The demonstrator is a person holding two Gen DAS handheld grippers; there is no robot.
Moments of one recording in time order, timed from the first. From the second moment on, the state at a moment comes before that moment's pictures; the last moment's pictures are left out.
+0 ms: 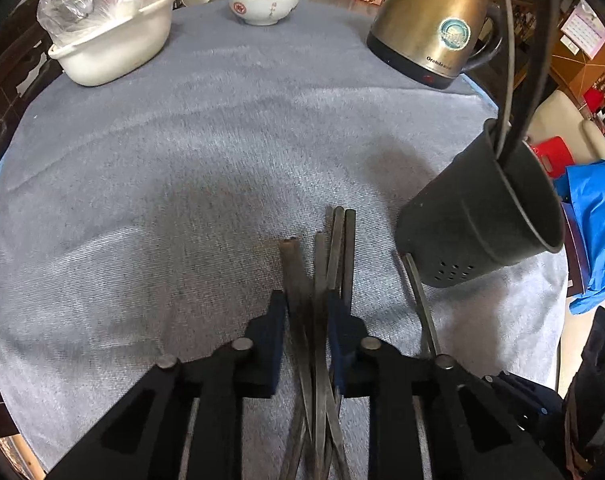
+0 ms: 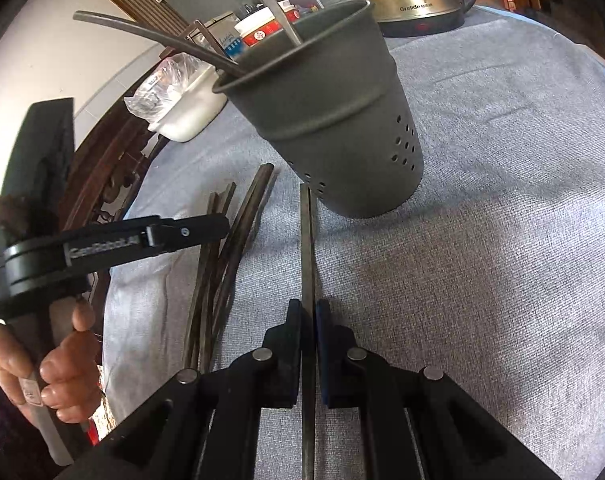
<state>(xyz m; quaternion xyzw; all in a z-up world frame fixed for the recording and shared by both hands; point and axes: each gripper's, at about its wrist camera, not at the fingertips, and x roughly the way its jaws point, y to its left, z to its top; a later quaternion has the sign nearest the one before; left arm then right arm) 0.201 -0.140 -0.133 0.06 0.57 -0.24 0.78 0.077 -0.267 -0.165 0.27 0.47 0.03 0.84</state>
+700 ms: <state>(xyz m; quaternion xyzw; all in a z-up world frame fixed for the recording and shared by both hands) 0.203 -0.079 -0.112 -0.01 0.56 -0.25 0.79 0.090 -0.259 -0.161 0.25 0.49 0.02 0.83</state>
